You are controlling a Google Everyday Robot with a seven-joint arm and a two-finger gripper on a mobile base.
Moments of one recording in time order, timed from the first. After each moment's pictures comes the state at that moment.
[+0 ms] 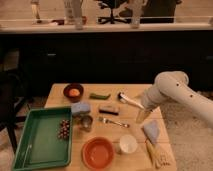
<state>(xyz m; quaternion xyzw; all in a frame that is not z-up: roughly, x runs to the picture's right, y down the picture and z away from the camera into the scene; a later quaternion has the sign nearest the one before) 0.177 0.108 0.737 -0.28 -0.15 0.10 0.94</state>
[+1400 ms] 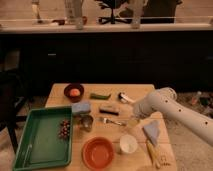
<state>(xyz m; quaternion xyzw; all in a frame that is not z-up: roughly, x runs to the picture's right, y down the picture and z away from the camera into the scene) 0.139 0.150 0.800 -0.25 -0.16 0.20 0.93</state>
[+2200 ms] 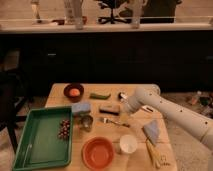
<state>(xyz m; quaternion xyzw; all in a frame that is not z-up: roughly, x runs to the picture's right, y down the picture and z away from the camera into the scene) 0.095 0.142 0.876 -0.29 -0.19 0.15 0.93</state>
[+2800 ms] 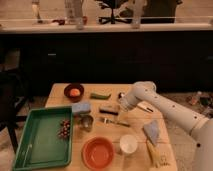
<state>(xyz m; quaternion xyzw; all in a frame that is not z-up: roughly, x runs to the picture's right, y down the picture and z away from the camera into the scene) 0.090 0.133 0.903 -0.30 -0.19 0.14 0.92</state>
